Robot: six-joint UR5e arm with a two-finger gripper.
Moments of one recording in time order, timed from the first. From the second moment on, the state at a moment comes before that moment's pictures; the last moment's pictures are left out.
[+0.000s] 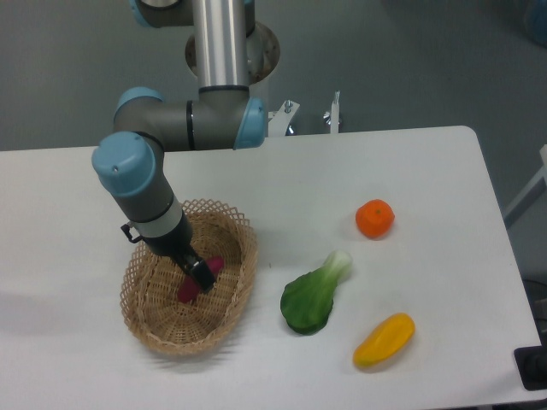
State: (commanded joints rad) arm 2.05 -1.93 -1.63 -0.80 1.75 0.73
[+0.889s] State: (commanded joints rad) arm 2.45 -1.81 -1.48 -1.06 1.63 1.24
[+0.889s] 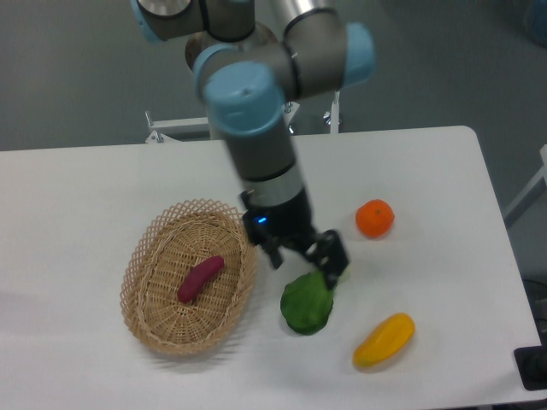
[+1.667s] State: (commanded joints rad) arm 2.61 -1.74 -1.50 -1.19 1.53 1.59
